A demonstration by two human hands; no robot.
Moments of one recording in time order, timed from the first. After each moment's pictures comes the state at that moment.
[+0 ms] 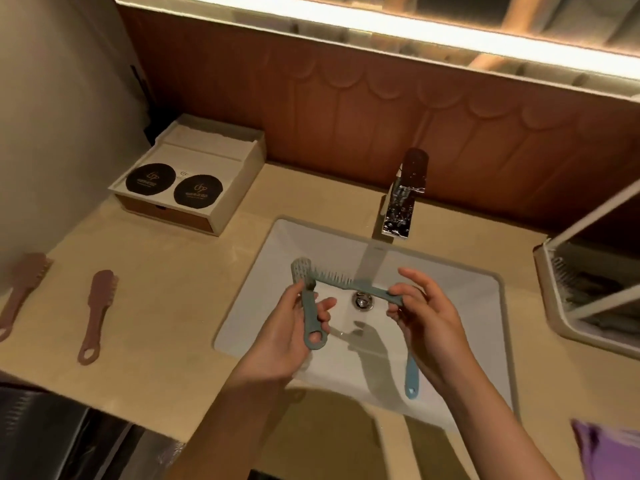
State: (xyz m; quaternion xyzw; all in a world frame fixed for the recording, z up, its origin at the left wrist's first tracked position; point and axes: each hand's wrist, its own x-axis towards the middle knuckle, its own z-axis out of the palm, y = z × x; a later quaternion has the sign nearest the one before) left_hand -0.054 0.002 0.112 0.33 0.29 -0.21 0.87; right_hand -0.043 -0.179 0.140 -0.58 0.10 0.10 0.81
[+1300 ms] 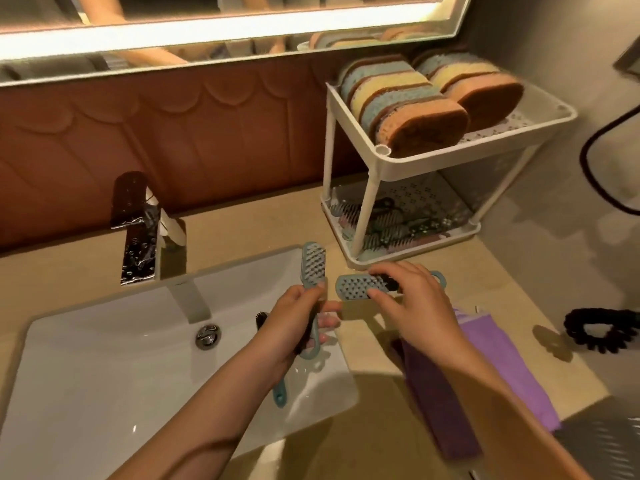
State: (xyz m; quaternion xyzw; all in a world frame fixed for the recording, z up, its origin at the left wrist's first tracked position) left_hand -0.023 -0.282 0.148 0.65 0.08 -0.39 0.65; right_hand -0.088 -0.443 0.135 -0.95 0.14 -0.09 0.27
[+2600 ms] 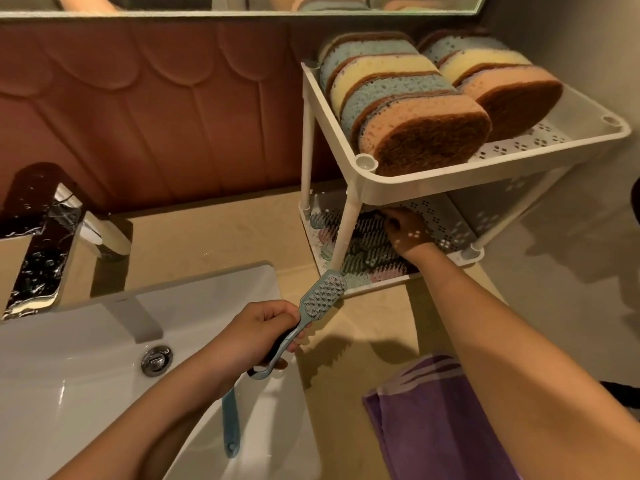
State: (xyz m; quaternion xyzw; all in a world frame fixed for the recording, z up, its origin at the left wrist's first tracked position) left_hand 0.032 -0.315 0.108 0.74 -0.02 -0.41 0.53; right_hand 0.086 -0.614 0.038 -0.94 0.20 -0.03 0.28
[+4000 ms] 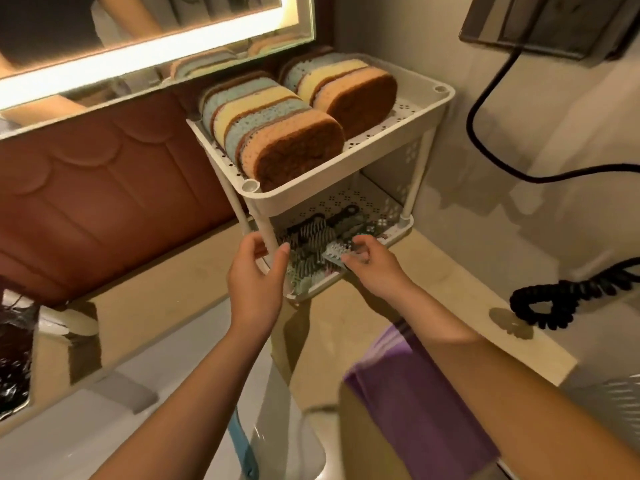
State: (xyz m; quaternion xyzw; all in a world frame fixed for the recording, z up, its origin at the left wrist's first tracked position) left_hand 0.038 -0.395 0.132 0.82 -0.20 -0.01 0.53; right_hand -0.032 -0.557 0.088 -0.79 0.35 -0.04 0.50
